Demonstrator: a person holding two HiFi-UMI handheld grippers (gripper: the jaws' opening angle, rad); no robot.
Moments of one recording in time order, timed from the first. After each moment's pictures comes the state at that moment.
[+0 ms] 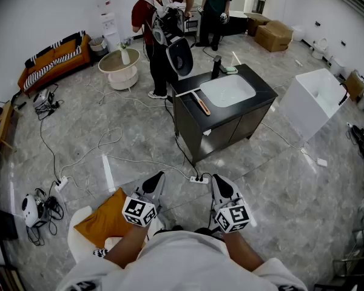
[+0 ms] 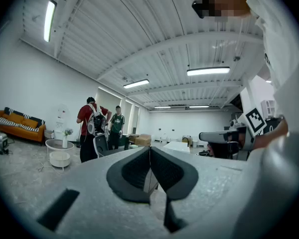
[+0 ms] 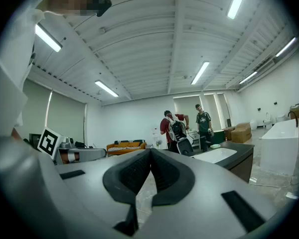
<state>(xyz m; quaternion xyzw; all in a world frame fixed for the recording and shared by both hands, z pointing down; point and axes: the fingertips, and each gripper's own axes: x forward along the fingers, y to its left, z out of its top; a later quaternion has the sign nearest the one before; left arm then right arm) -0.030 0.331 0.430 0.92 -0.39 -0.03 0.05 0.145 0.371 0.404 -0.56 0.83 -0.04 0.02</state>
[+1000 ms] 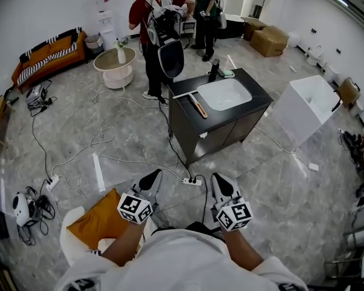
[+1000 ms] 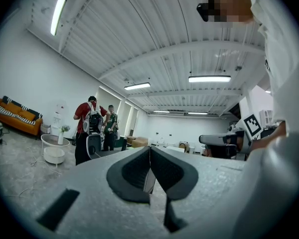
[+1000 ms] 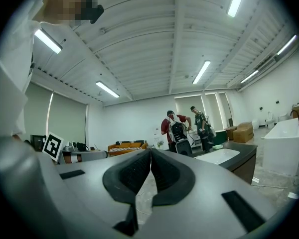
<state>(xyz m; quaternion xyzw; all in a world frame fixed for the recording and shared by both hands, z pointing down) -0.043 0.320 0.431 0.92 -0.38 -0.06 0.07 0.139 0.364 0.398 -0.55 0.83 -0.05 0.02</state>
